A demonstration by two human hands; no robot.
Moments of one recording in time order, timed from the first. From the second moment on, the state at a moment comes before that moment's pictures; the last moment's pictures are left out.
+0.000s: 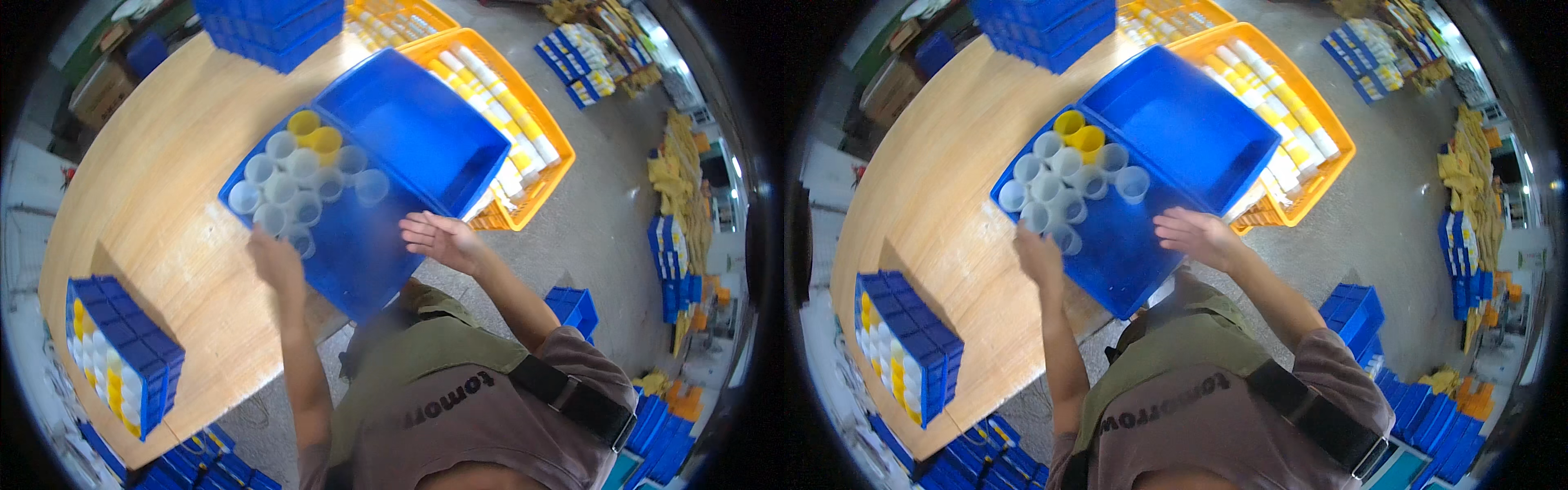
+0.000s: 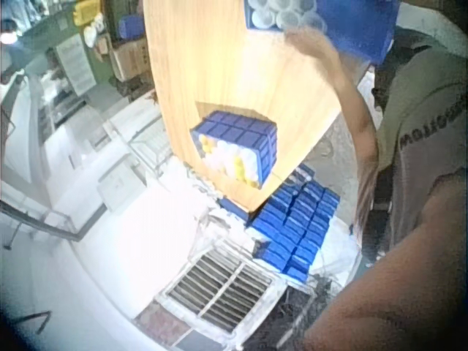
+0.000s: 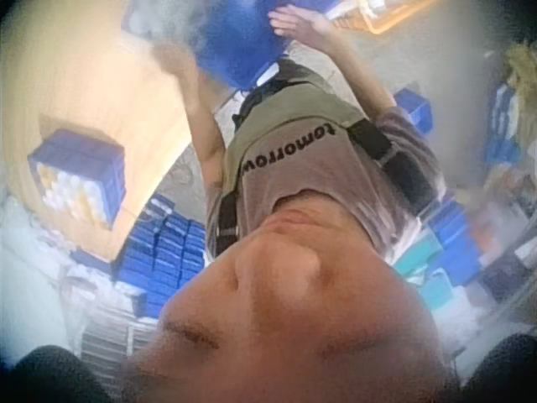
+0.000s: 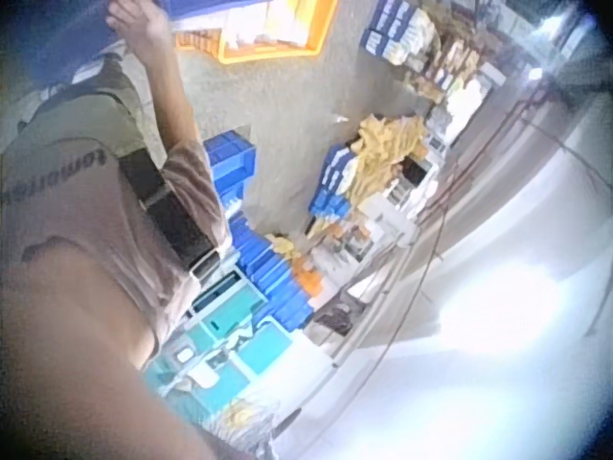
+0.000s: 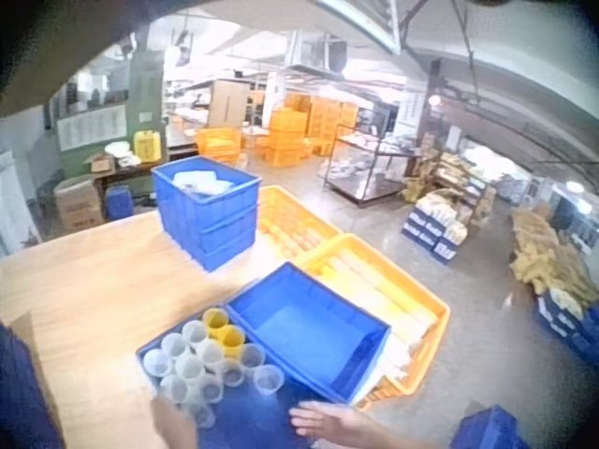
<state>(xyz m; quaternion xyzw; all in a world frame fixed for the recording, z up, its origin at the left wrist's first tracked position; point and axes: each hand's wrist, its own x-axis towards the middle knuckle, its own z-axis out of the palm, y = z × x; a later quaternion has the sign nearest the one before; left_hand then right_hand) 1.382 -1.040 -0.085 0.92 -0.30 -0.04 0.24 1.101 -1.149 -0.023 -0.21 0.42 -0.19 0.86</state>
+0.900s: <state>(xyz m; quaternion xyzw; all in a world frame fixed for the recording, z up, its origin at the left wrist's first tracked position) 1.170 -1.124 -0.047 0.82 -0.22 -0.20 0.49 0.746 -1.509 -0.172 -0.69 0.70 -0.05 0.15</state>
